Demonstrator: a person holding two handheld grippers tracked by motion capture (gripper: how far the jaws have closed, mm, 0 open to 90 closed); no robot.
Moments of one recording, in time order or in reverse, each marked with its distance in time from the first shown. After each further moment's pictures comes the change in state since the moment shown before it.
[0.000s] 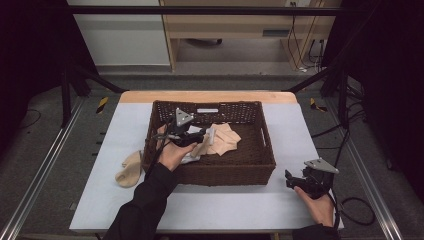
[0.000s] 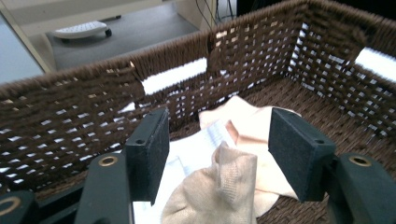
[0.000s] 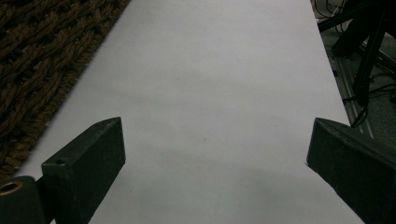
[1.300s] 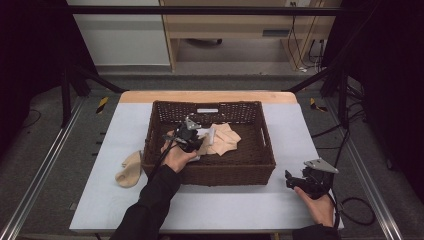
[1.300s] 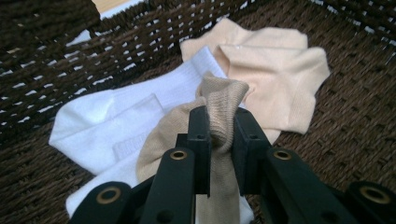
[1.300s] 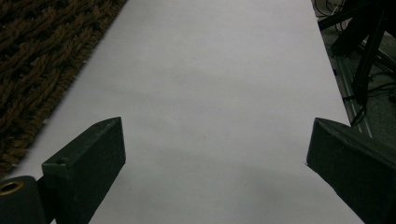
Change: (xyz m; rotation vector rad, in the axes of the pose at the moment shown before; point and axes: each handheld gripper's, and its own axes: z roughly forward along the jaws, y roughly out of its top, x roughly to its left) left arm -0.005 -0.019 0.021 0.245 -0.053 0.067; right arm 0.000 0.000 0.000 0.010 -0.004 -0.002
